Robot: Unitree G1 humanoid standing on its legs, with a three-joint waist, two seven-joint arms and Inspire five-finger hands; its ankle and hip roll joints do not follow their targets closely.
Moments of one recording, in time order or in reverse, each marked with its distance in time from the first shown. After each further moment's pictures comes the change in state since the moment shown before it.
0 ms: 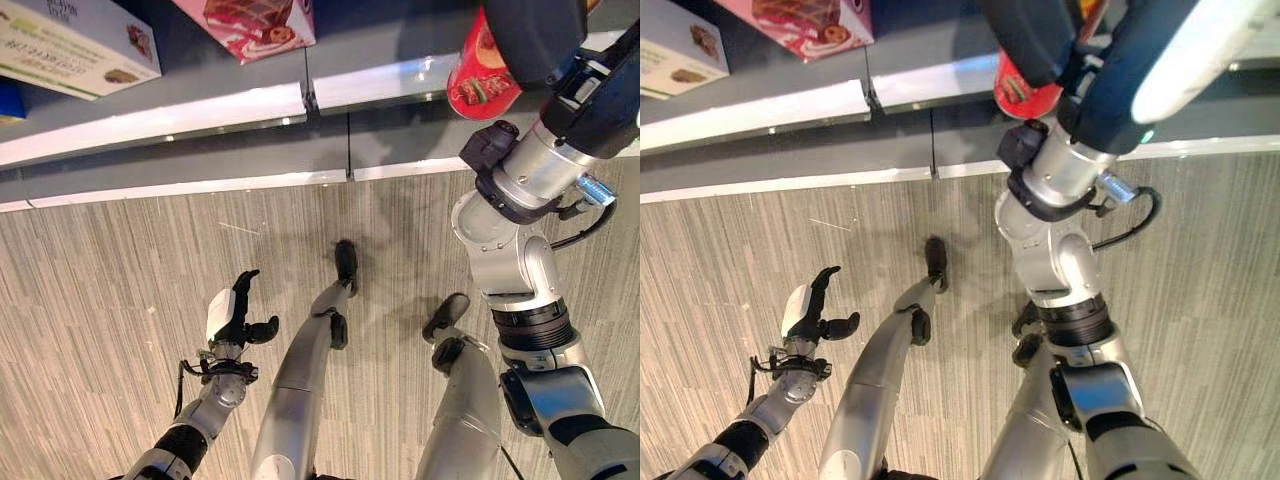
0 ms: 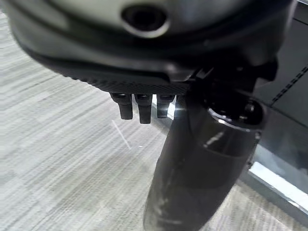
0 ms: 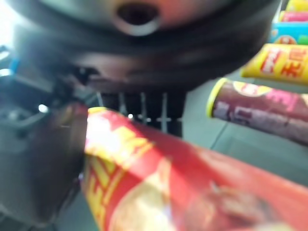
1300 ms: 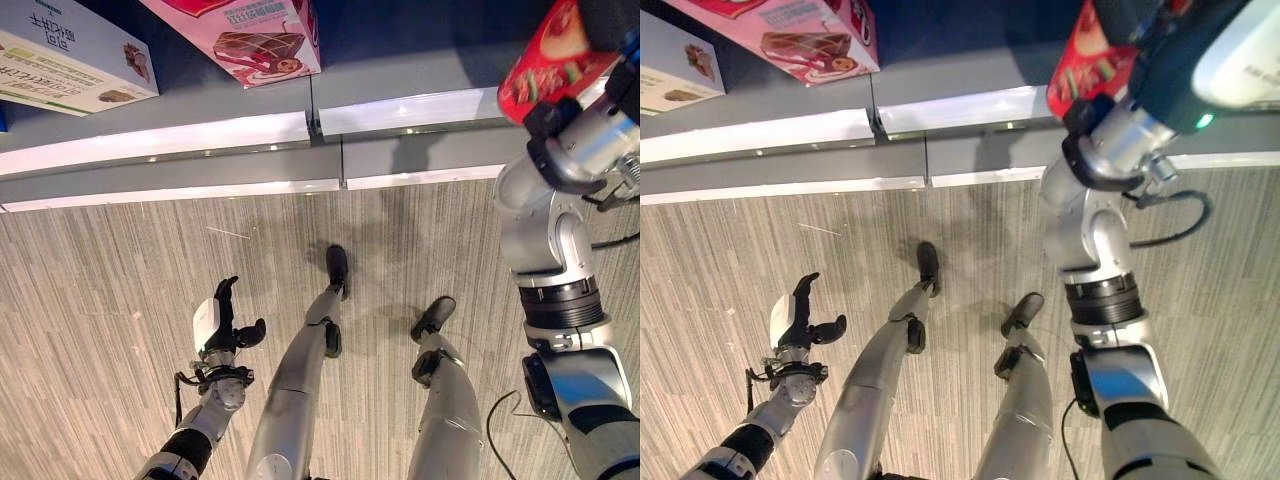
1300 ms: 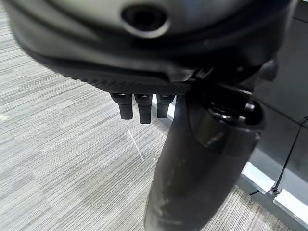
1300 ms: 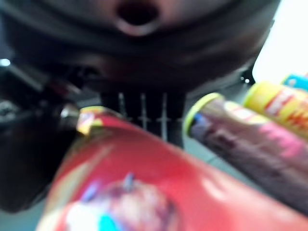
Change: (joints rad) left arm 0.001 -0.061 0.078 0.110 -0.011 0.000 0.063; right arm -0.139 -0.113 -0.079 0.137 0.002 0.228 -0.125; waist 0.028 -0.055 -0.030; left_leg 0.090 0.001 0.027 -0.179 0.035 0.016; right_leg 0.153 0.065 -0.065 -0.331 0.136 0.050
